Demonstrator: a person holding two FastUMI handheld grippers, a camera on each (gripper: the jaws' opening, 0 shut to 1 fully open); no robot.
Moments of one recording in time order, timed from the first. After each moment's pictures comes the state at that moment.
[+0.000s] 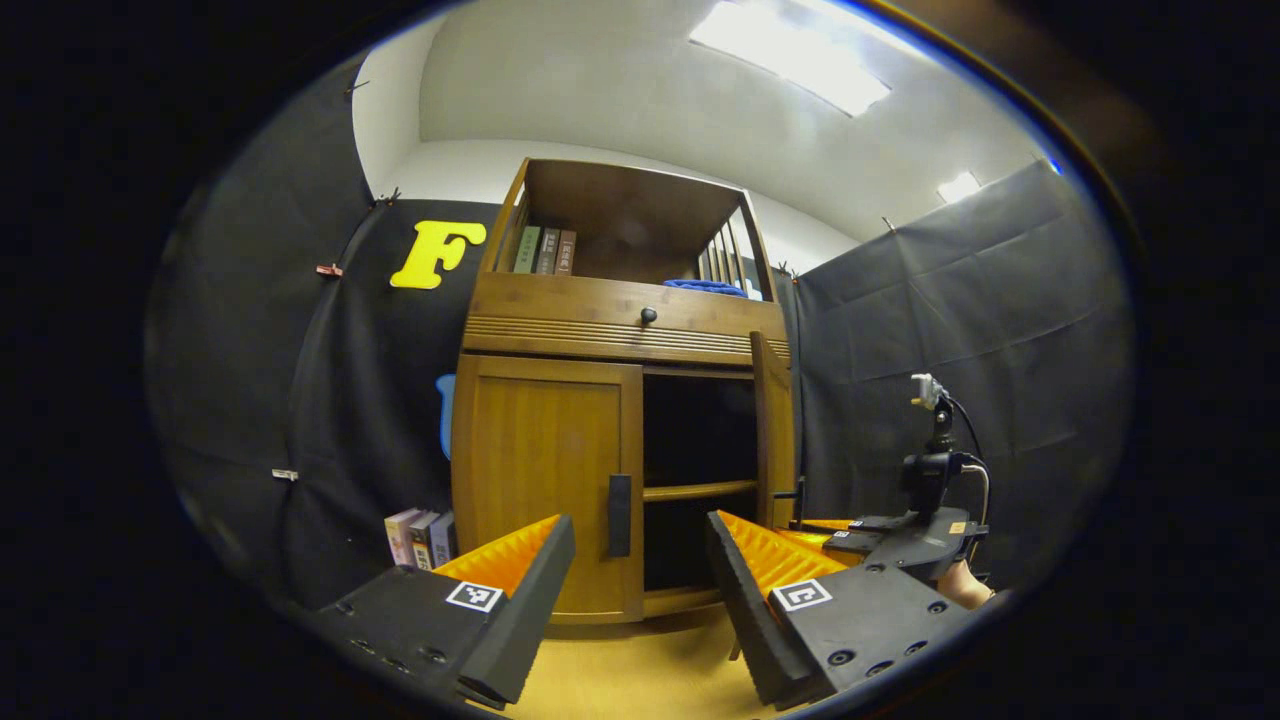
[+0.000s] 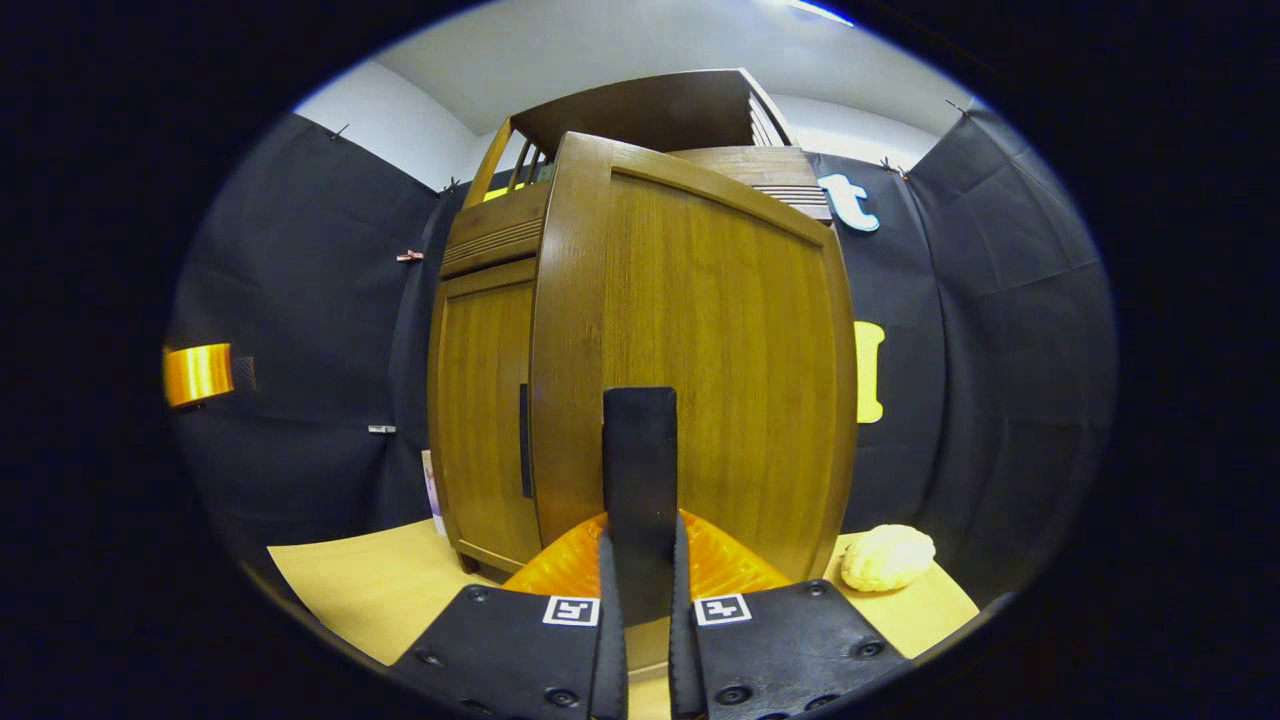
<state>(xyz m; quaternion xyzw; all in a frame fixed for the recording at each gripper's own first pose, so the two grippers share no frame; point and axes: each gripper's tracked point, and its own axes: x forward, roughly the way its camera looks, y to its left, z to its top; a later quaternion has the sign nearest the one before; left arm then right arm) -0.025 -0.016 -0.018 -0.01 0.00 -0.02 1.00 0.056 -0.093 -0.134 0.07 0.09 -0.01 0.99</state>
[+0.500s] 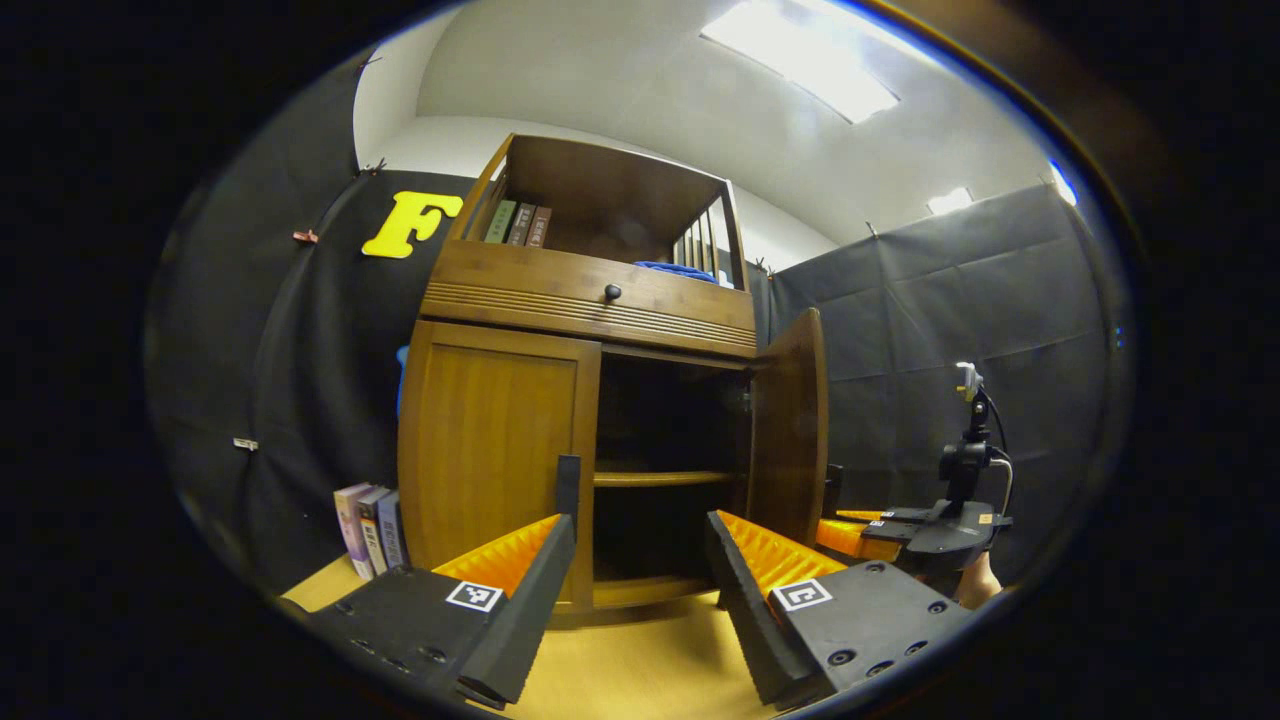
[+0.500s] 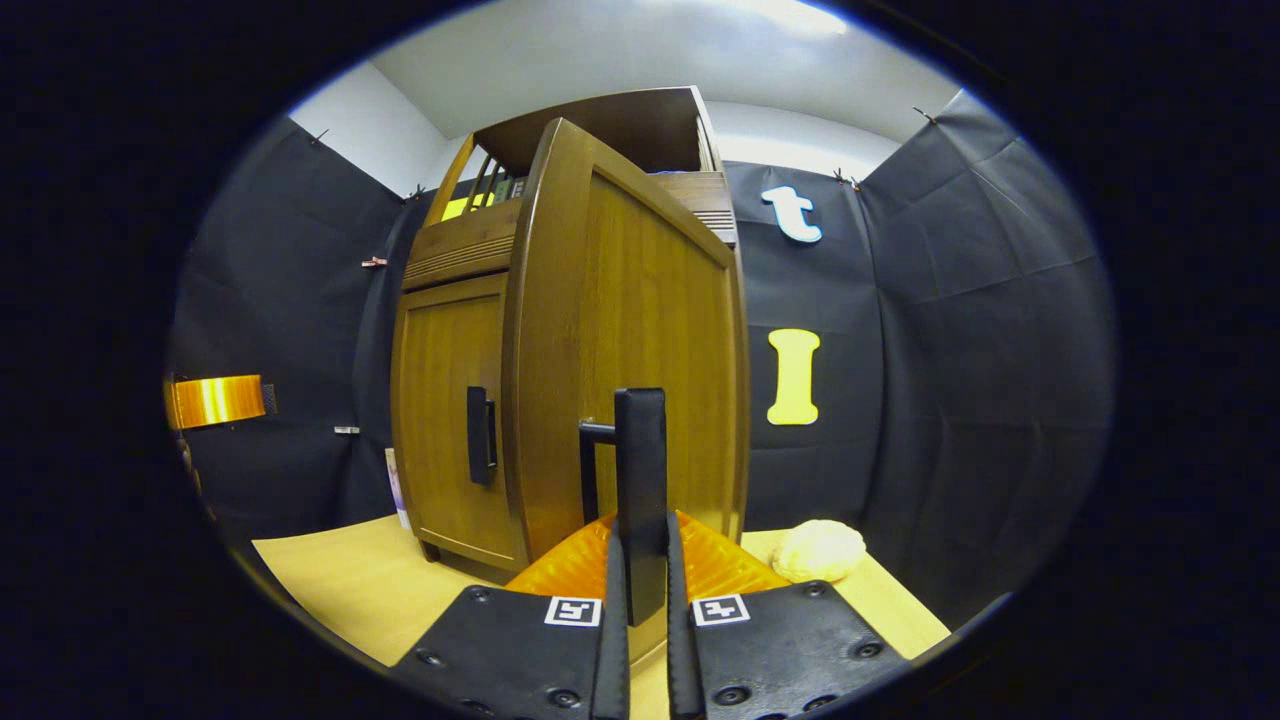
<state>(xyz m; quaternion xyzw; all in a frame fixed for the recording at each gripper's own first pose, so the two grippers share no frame) -0.013 -0.055 -0.035 -0.05 0.02 -0.07 1.00 -0.005 -0.164 -0.120 0.06 0.08 -0.08 0.99</state>
